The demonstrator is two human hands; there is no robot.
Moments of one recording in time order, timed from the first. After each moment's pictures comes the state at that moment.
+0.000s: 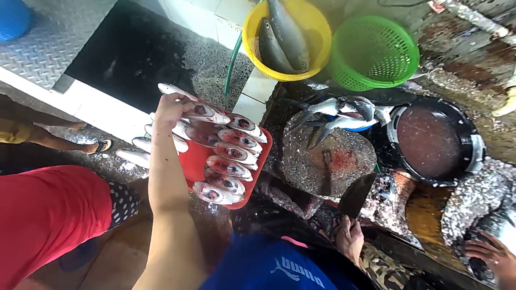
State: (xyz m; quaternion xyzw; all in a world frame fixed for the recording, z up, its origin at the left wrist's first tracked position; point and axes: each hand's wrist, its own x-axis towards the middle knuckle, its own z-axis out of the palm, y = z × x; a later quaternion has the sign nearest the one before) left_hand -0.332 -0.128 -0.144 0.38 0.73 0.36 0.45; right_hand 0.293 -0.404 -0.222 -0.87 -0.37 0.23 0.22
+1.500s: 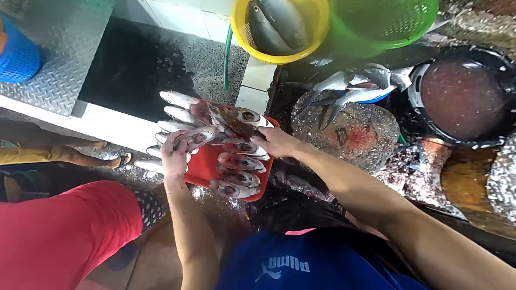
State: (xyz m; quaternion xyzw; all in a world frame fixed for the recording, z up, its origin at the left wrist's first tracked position) left_hand -0.312 -0.272 -0.157 0.41 0.66 0.50 0.39; right_hand 0.020 -0.167 -0.134 -0.49 -0.73 0.47 -0.01
